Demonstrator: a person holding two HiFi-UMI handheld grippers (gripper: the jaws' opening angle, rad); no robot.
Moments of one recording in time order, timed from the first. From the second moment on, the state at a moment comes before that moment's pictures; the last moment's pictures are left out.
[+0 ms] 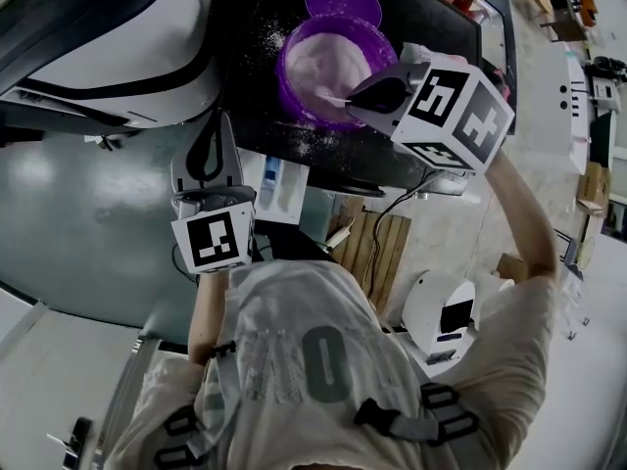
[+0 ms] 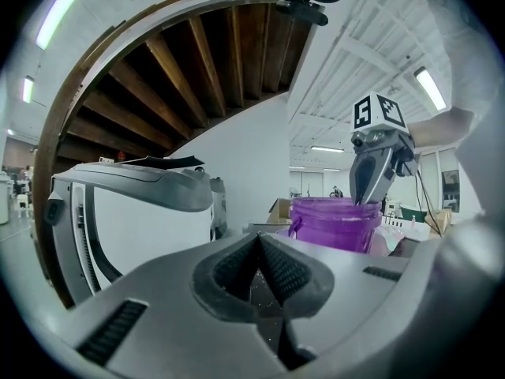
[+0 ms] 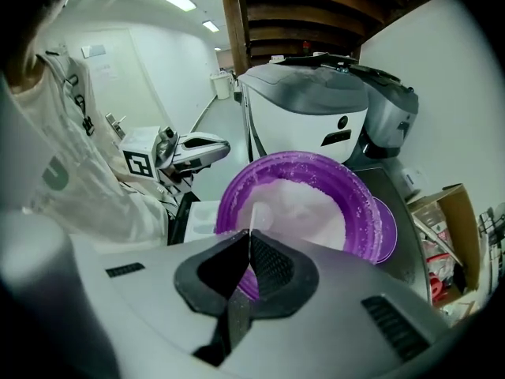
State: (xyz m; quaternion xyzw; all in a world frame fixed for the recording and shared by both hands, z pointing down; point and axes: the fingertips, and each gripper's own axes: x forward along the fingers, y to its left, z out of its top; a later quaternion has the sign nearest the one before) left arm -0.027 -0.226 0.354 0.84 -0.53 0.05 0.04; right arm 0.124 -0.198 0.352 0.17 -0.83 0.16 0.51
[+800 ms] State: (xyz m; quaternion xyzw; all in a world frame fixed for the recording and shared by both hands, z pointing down) left arm -0.039 -0.224 0.312 0.85 -0.52 -0.01 0.04; right arm 0.130 -0.211 0.308 0.26 -0.82 0.49 0.14
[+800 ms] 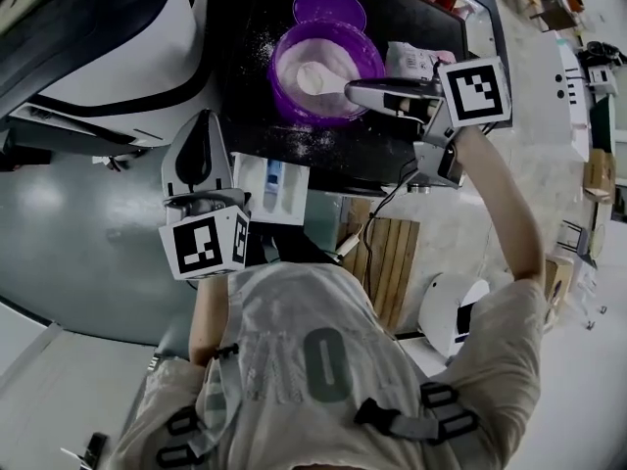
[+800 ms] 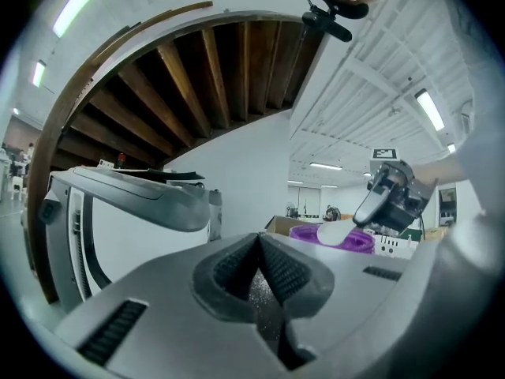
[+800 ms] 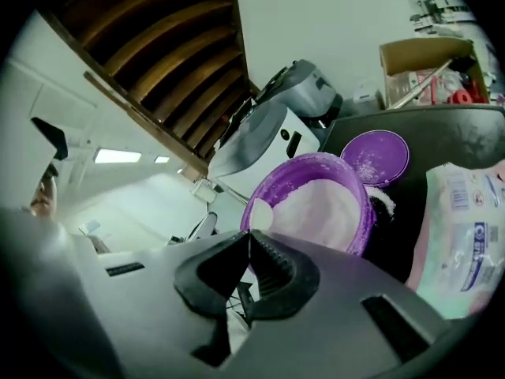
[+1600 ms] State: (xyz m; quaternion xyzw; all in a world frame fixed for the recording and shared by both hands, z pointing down) left arm -0.004 -0.217 0.236 0.88 -0.47 -0.04 -0.04; right arm 0.178 -0.209 0.287 0.36 -0.73 0.54 -0.21
